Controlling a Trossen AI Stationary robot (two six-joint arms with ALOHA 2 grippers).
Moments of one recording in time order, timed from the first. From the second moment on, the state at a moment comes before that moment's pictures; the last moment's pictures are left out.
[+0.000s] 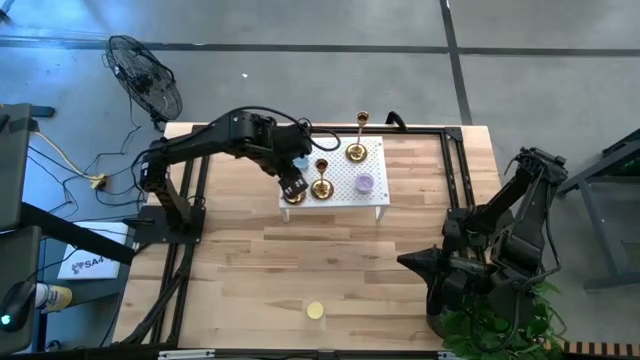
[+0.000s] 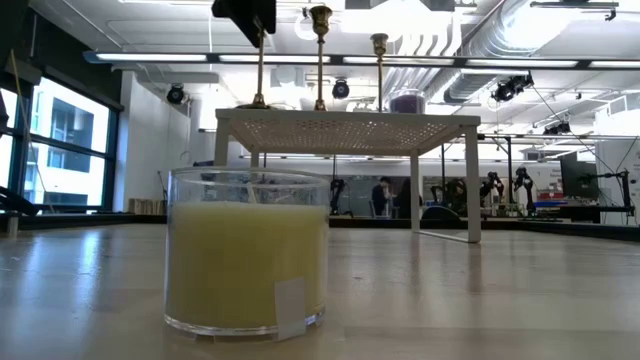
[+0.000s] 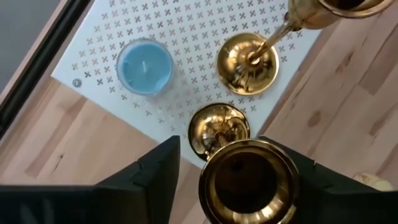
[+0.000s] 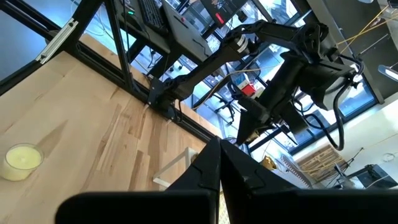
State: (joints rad) left arm 0.13 1.73 2.08 -1.53 -0.15 -0.46; right arm 1.00 1.30 1.30 -0.43 1.22 -0.31
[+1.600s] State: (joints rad) left arm 0.13 1.73 2.08 -1.54 -0.10 -0.48; right arm 1.00 1.30 1.30 -0.43 1.22 -0.31
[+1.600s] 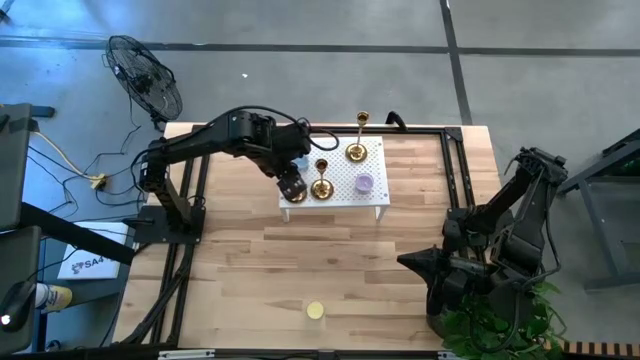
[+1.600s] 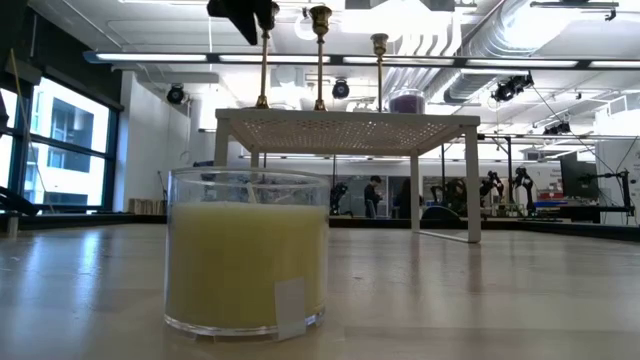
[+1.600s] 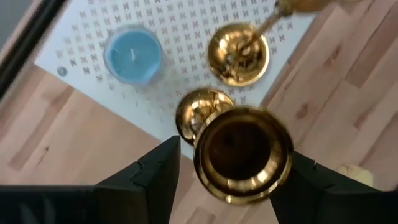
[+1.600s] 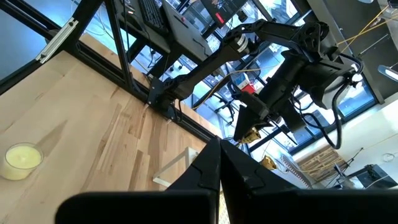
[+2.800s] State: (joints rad) left arm -0.33 1.58 2.08 -1.57 -0.11 -0.79; right arm 1.00 1.30 1.30 -0.45 1.22 -0.29
